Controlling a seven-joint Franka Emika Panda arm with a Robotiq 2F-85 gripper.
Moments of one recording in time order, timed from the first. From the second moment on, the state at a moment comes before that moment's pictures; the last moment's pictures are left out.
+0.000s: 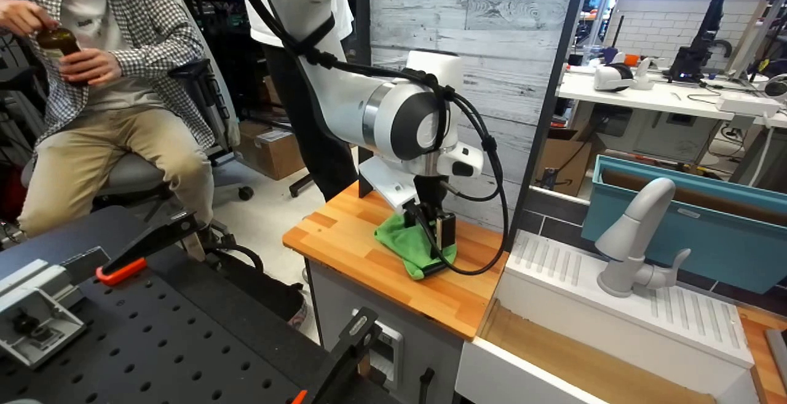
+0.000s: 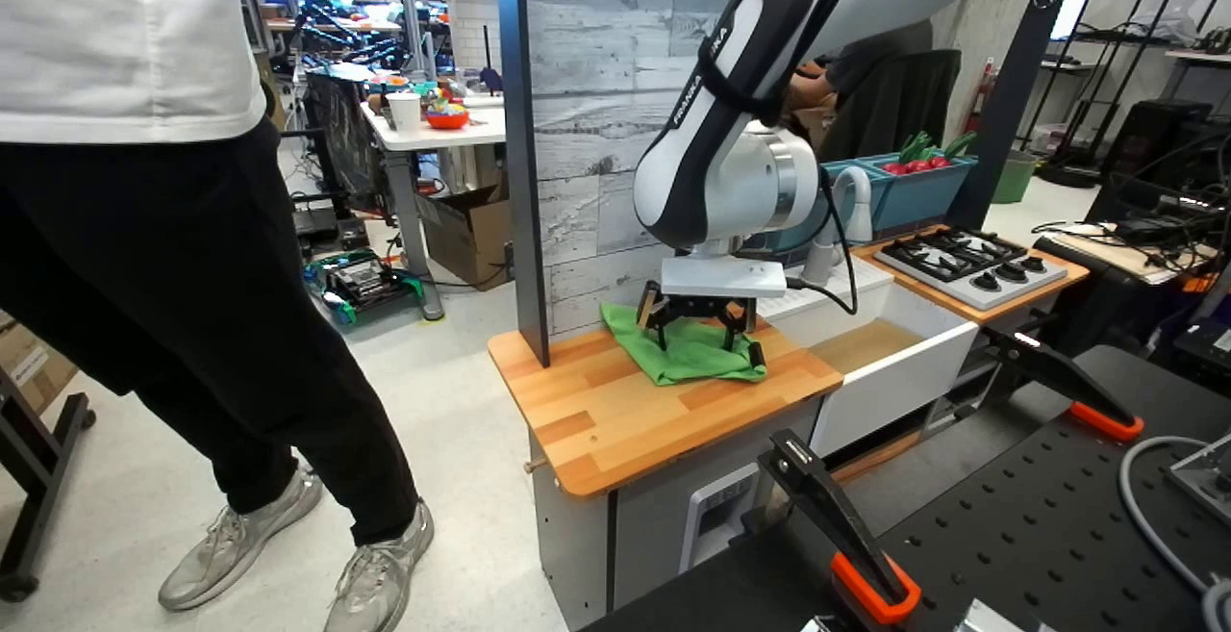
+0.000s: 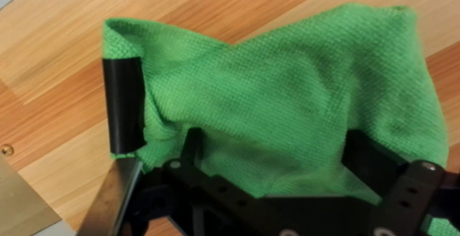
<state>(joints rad) 0.06 1.20 -0.08 -1.46 0.11 2.65 0.39</state>
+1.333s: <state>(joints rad) 0.28 1.28 -0.10 -1.35 0.04 2.55 0.39</state>
